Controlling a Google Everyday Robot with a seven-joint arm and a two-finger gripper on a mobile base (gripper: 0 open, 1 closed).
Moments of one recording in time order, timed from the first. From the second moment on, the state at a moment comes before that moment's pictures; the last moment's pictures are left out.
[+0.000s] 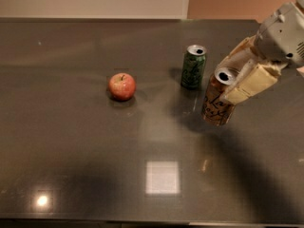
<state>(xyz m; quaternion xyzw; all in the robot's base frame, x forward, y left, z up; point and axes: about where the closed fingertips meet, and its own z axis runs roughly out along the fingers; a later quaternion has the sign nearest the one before) 0.448 -0.154 0.973 -0.65 0.70 0.17 0.25</state>
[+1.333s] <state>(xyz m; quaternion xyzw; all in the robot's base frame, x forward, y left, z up) 0.559 -0.199 0.954 -0.60 0.74 0.17 0.25</state>
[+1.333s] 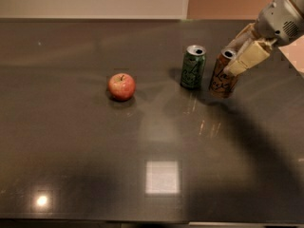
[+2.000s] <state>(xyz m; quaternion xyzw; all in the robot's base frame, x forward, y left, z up) 0.581 -0.197 0.937 -0.60 0.74 0.18 0.24</state>
